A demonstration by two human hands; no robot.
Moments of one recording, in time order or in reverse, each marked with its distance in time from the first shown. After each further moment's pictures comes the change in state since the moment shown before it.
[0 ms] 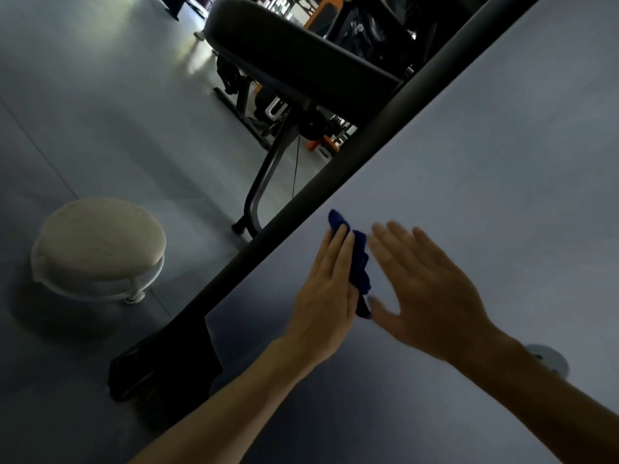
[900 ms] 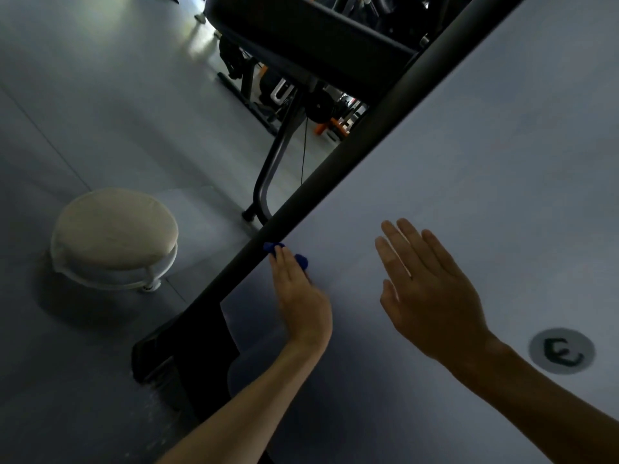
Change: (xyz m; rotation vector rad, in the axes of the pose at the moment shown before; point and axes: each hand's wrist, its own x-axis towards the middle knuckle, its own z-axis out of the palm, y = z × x) left_hand -0.029 -0.032 0.025 -0.044 0.372 -0.651; right_hand -0.011 -0.029 0.019 -0.085 0.012 0.085
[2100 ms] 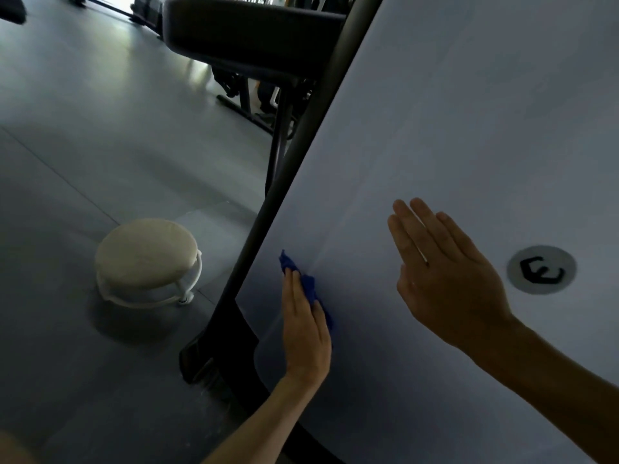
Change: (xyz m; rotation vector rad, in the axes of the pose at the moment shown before) left_hand -0.076 -0.044 -0.025 0.086 -0.247 0.212; right_hand -0.073 0.009 0.002 0.069 0.111 0.148
